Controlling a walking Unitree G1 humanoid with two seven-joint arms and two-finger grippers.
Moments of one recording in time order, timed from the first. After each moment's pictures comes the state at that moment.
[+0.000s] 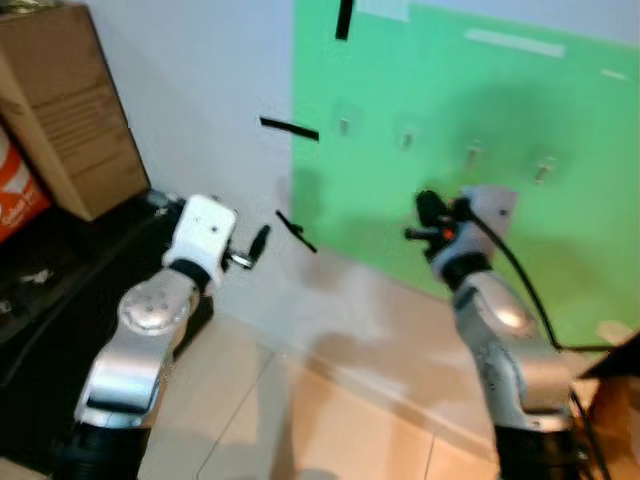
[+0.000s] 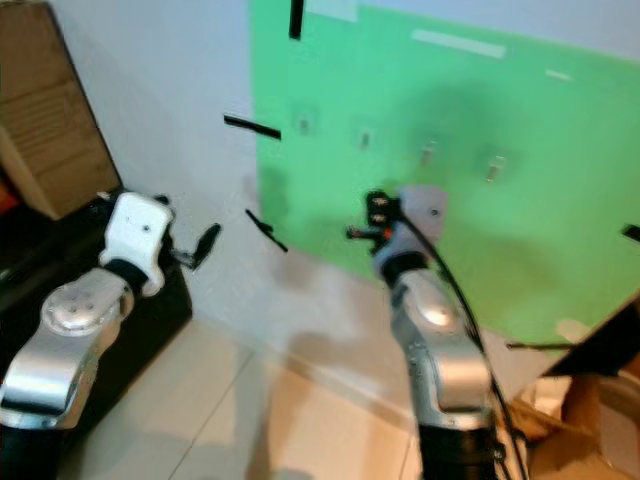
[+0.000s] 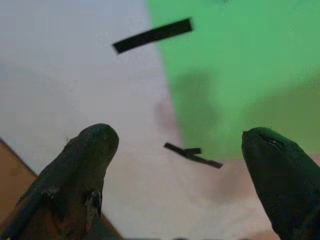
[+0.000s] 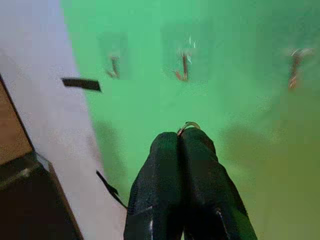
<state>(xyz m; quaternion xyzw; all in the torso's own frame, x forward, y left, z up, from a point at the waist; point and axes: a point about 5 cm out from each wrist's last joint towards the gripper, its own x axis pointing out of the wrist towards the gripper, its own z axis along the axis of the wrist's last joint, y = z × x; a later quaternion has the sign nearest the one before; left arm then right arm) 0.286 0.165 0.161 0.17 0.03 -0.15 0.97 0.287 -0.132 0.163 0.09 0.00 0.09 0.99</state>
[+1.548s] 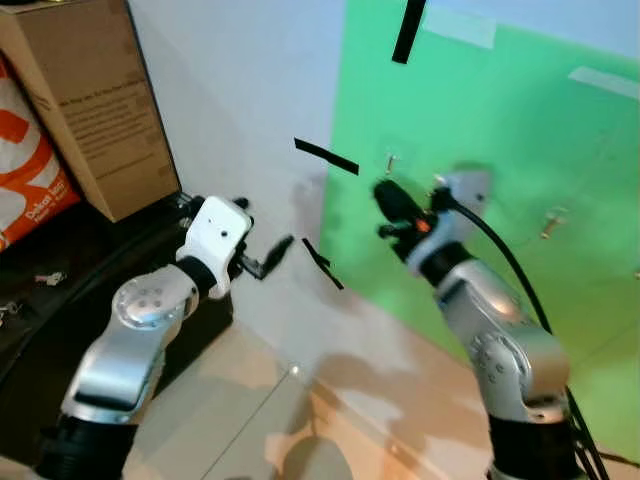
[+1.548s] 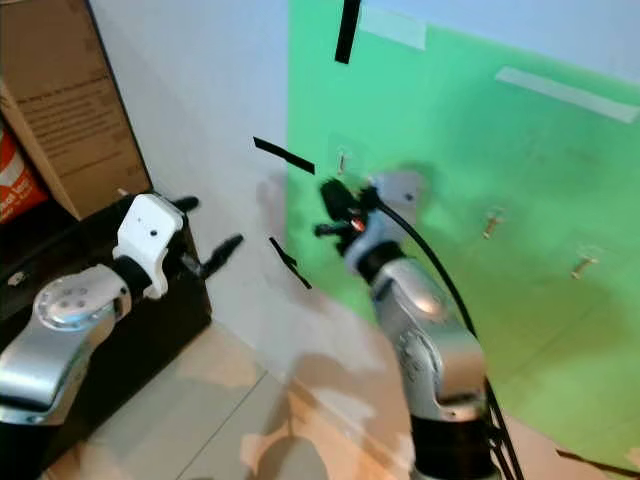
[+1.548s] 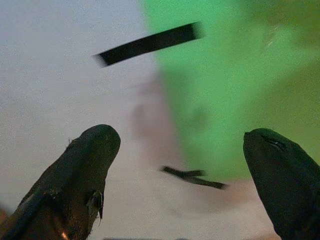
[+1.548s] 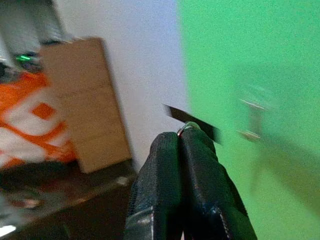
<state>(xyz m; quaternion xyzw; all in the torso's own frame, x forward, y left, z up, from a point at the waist) 0.279 0.153 0.168 0.17 0.02 -0.30 0.94 0.285 -0.096 0.192 0.14 -0.02 0.24 0.96</state>
